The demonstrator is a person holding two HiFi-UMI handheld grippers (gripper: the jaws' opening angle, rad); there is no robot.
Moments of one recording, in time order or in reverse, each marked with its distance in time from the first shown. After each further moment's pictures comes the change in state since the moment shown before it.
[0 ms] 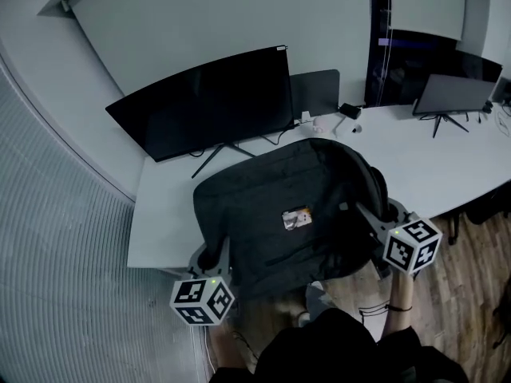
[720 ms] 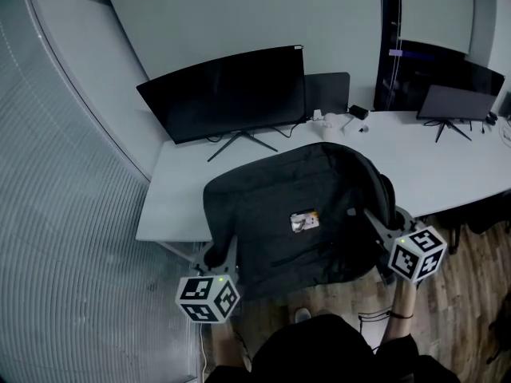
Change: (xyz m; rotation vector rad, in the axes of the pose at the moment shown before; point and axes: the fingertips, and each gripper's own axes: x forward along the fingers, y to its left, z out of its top) left arm -0.090 -0.031 -0.019 0.018 -0.040 0.032; right arm -0.076 0.049 -0.015 -0.041 -0.020 0.042
